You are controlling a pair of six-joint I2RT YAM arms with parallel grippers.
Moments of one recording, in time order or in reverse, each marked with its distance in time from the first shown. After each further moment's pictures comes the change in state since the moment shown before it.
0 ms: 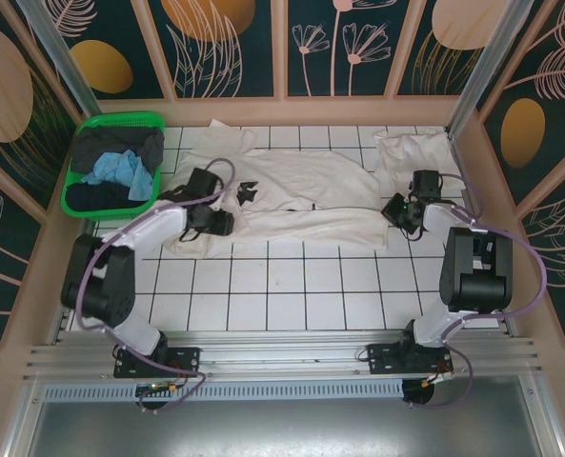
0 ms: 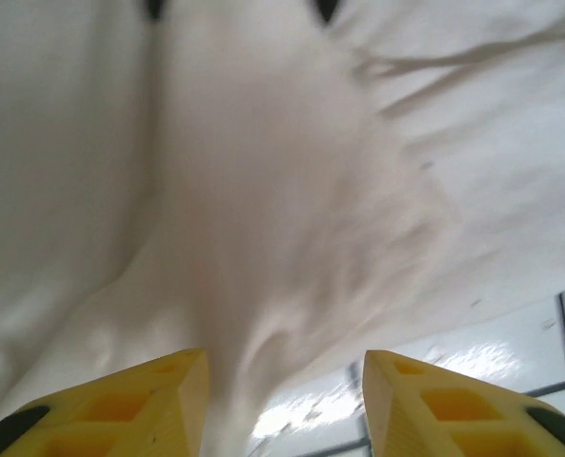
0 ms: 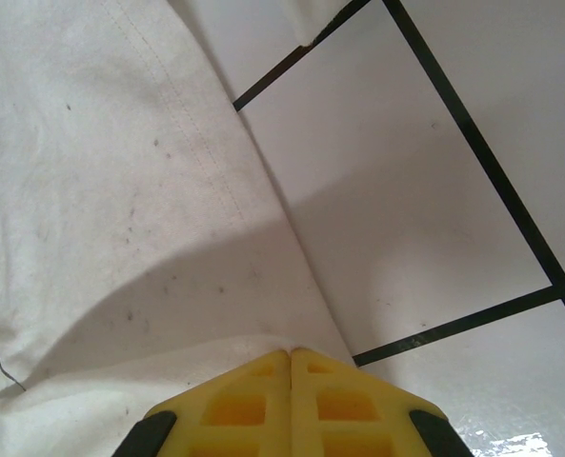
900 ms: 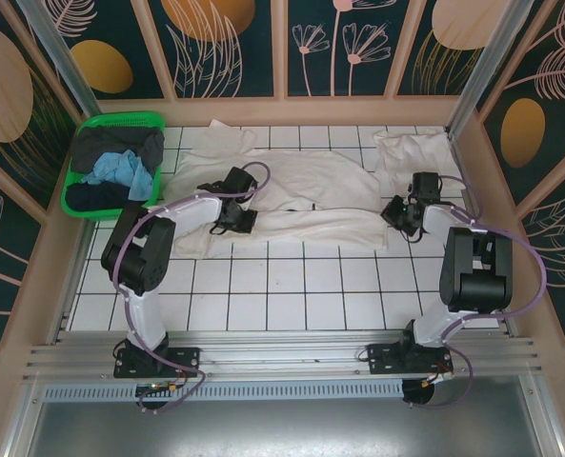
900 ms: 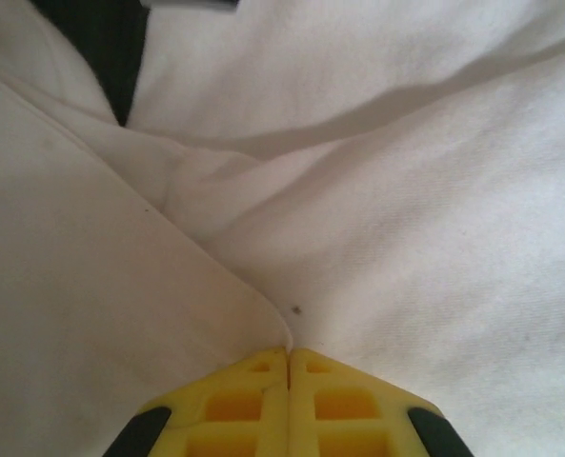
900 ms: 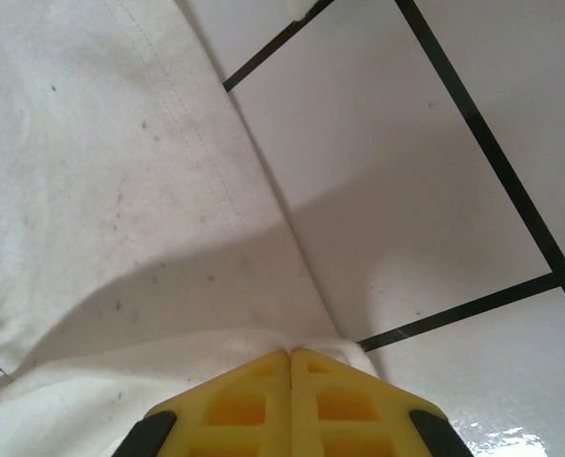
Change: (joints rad) left arm -0.113 0.251 0.167 0.021 -0.049 -0.016; right arm 0.000 0.000 -0.016 0.003 -0.005 -0.016
